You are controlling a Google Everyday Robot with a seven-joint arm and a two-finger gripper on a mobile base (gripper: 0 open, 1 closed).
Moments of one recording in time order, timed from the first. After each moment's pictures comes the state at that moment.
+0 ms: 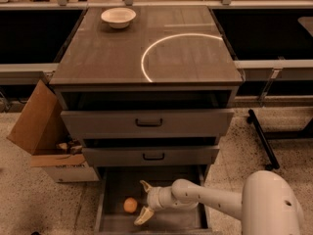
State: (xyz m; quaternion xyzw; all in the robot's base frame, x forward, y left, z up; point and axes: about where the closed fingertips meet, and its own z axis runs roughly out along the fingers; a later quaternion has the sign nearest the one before) arm 0.509 0.081 0.225 -0.60 0.65 0.29 0.36
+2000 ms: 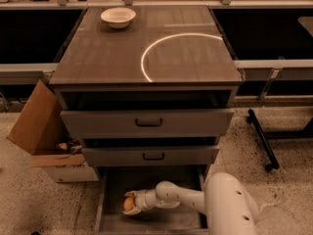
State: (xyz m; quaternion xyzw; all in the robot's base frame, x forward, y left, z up) arm 0.537 0.142 0.127 -0.64 0.63 0.28 0.35
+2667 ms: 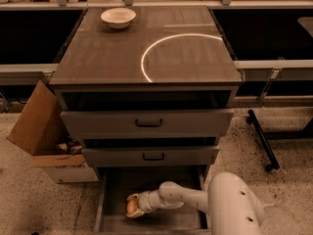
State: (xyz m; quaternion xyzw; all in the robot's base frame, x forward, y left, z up) arm 0.525 0.128 0.130 -0.65 0.62 0.29 0.34
